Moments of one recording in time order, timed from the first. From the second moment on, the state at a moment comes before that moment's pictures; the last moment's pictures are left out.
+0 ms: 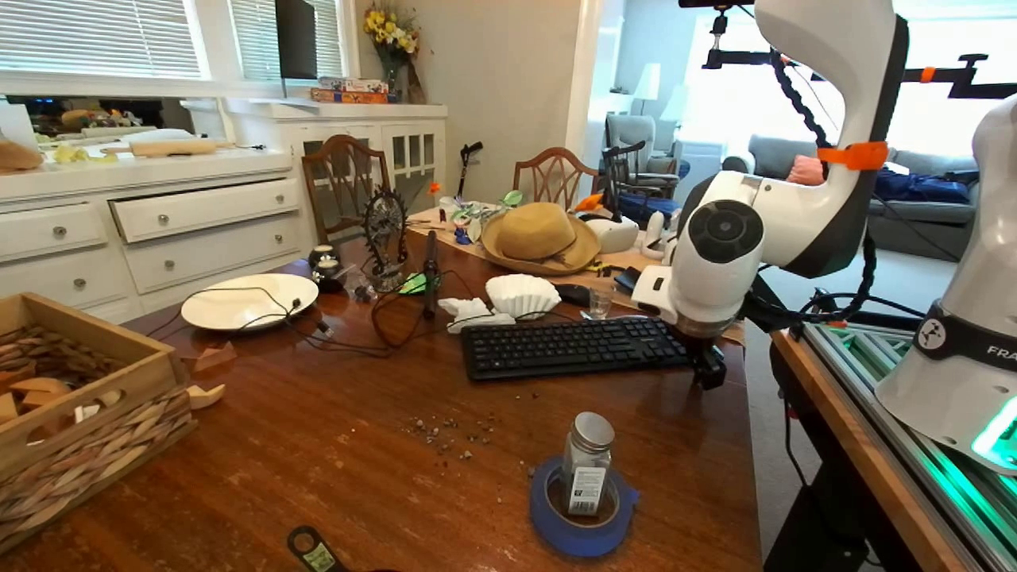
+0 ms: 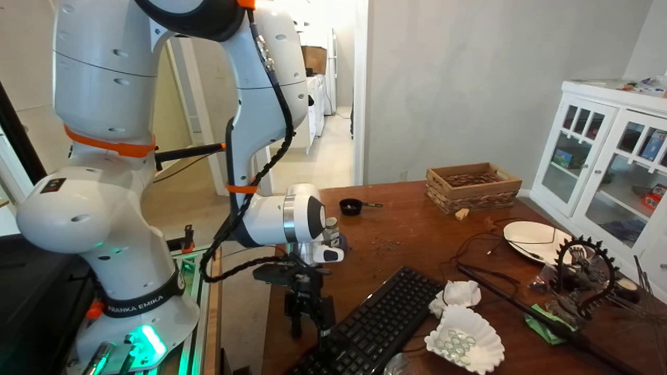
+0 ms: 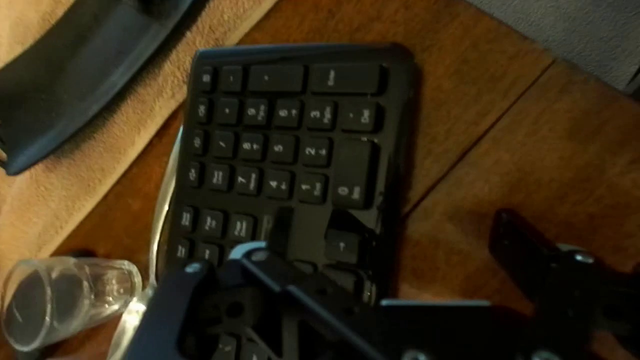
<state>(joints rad) -0.04 0.35 -0.04 -2.70 -1.34 2.52 0.75</state>
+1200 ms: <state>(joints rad) 0.01 0.36 0.06 -2.46 -1.12 2.57 0.67</state>
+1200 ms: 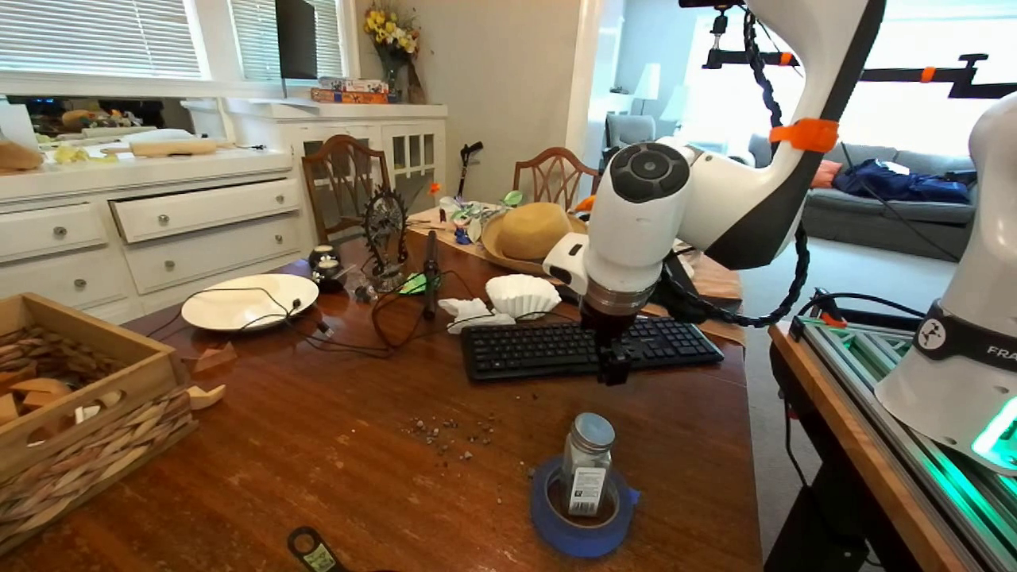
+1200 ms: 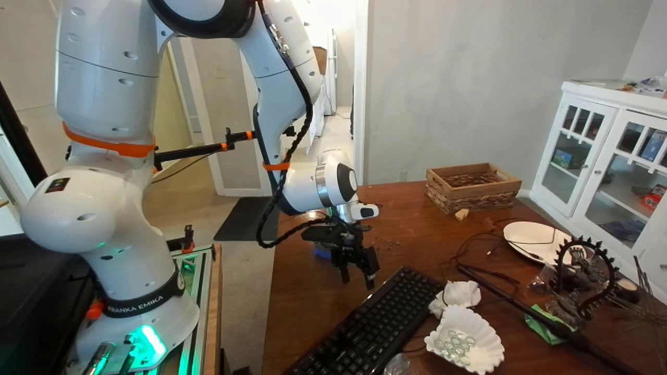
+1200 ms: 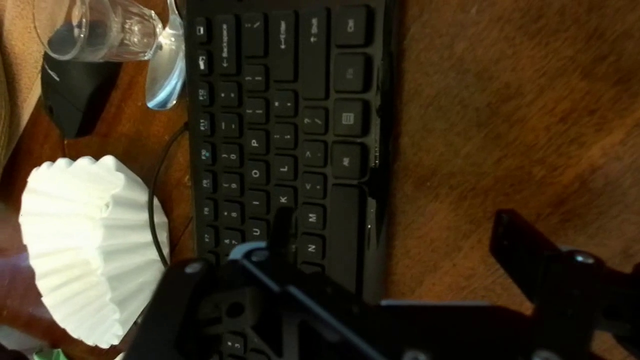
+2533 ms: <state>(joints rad) 0.12 0.67 -0.02 -2.02 -1.00 2.49 0.72</state>
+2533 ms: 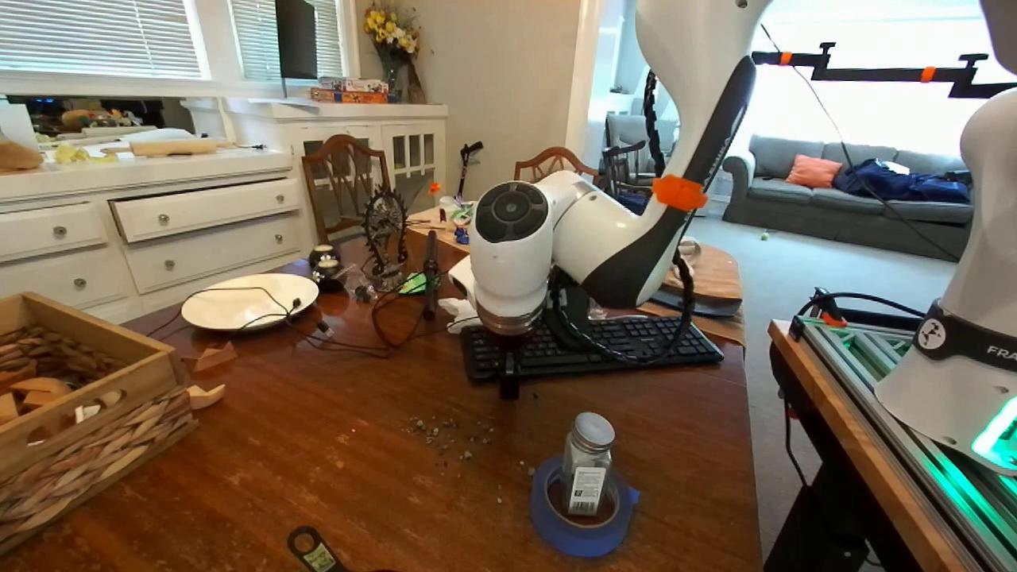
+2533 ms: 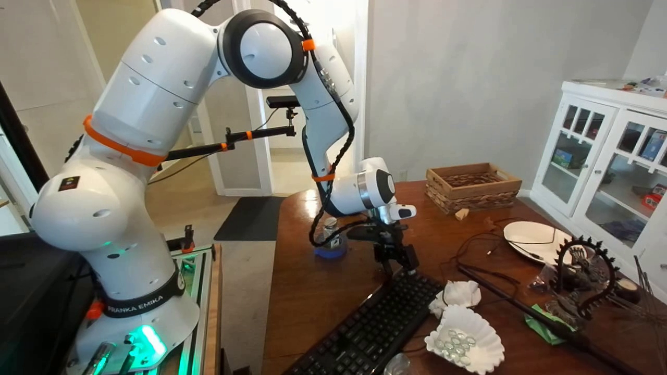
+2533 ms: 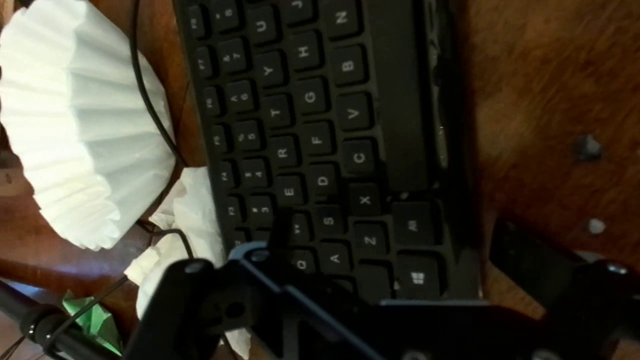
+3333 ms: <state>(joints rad) 0.14 0.76 -0.10 -1.87 -0.79 2.23 0.80</state>
